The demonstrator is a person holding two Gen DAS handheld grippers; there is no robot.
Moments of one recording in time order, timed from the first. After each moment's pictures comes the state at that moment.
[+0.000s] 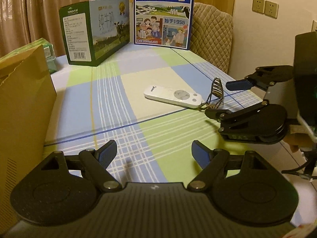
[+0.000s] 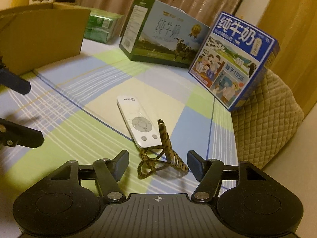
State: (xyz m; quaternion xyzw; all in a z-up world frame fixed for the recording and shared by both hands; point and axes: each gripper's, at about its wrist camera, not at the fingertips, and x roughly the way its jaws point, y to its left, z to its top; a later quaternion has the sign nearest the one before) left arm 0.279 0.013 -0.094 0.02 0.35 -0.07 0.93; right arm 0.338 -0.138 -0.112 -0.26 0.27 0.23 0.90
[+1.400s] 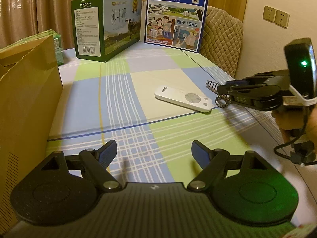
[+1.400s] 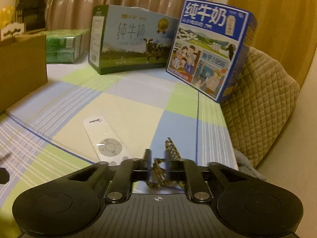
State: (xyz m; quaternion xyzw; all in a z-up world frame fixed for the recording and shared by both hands) left arm 0.285 0.026 -0.094 -0.01 0.35 -0.06 0.93; right arm 0.394 -0.170 -0.099 -0.14 0.29 0.20 0.93
